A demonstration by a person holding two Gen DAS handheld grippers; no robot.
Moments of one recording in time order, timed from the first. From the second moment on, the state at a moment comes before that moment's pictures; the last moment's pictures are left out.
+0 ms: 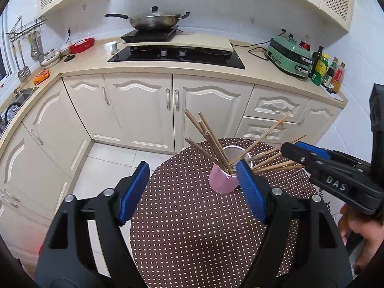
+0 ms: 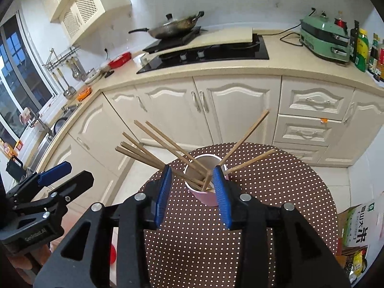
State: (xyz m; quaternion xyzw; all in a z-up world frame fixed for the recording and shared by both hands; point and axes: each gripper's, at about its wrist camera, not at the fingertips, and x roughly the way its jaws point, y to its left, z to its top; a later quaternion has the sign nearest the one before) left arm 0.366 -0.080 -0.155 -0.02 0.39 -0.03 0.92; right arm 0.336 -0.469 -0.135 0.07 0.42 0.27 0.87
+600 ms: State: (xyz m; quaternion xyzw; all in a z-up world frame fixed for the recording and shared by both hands) left arm 0.304 -0.065 -0.122 -0.02 0.35 -0.04 0.94; right arm 0.257 -0.475 -0.082 0.08 0.36 0.26 0.89
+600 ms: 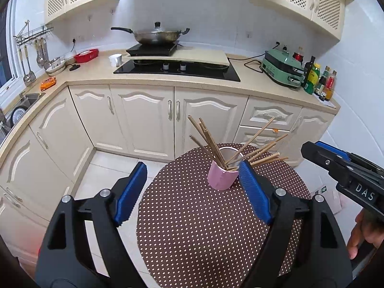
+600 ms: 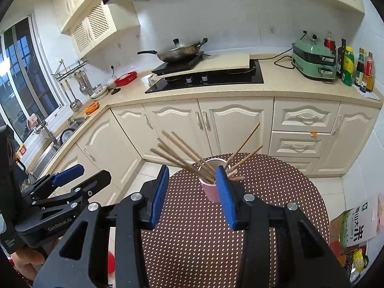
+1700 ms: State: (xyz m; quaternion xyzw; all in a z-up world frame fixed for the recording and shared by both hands) left arm 0.043 0.020 -0.028 0.00 0.22 -0.04 0.97; right arm -0.015 -0.442 -0.008 0.06 0.23 0.22 0.95
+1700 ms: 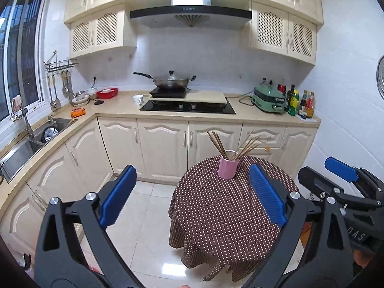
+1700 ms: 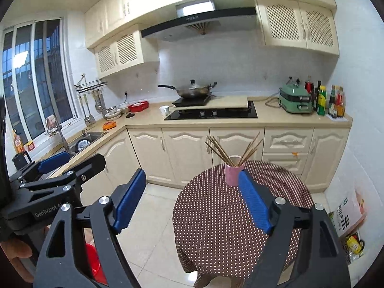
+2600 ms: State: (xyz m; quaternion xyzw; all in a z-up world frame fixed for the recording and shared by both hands) left arm 0.019 0.002 -0.008 0.00 0.18 0.00 0.98; right arm -0.030 -0.457 0.009 0.04 0.19 0.24 0.95
